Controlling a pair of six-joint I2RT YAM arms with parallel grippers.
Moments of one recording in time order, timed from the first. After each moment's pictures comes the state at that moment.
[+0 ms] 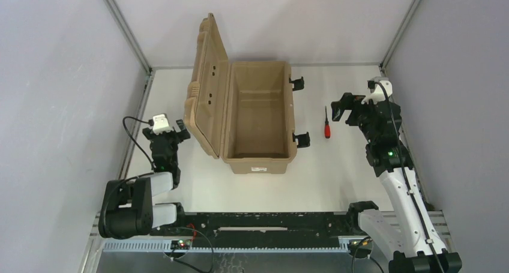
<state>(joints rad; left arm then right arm) 0.06 1.26 0.19 1.02 -0.18 -0.04 0.09 0.83 0.86 -0.24 -0.04 0.19</state>
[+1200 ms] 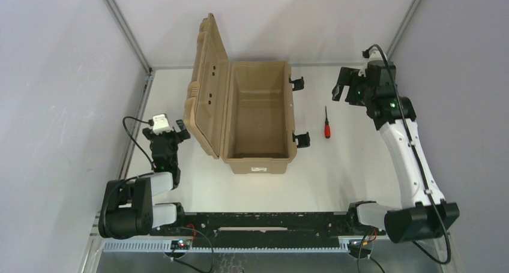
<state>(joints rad) 0.06 1.26 0.19 1.02 -0.18 -0.04 0.09 1.18 1.35 -0.67 0.02 0.22</state>
